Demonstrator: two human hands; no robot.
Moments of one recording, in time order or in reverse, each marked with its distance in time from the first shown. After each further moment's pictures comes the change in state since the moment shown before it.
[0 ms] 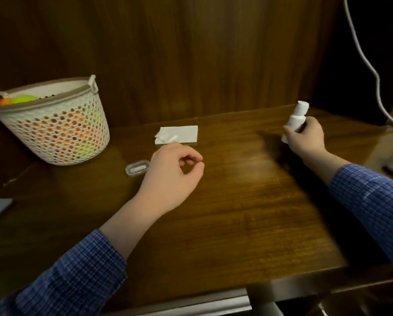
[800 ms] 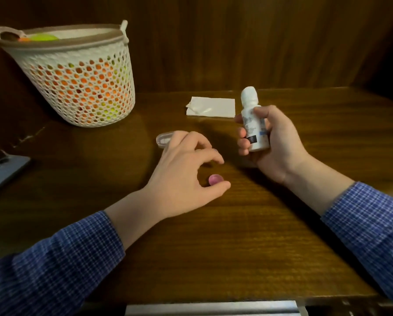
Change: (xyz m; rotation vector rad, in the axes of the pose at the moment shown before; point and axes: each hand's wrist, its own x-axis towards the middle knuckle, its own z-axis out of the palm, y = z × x) left_hand -0.024 -0.091 -0.009 0.244 -0.118 0.157; right_hand -0.146 -0.098 0.095 0.898 -0.872 0.339
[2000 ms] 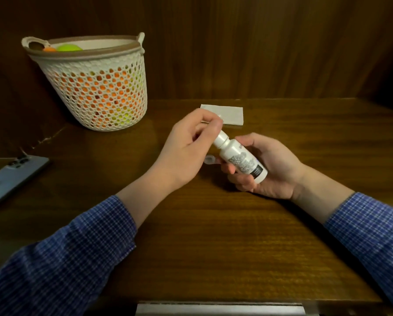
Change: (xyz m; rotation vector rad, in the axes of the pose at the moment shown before) left_hand 0.026 0.004 -0.030 -0.659 0.200 -0.096; right_hand -0.011 0.007 0.010 -0.046 -0.561 0.383
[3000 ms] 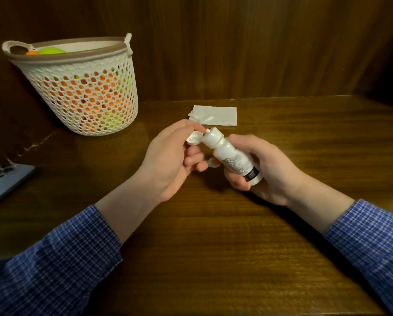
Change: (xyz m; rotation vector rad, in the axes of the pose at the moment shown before) left_hand 0.005 0.001 0.006 -0.685 0.021 -0.468; right_hand -0.005 0.003 0.006 -0.212 0.147 -0.295
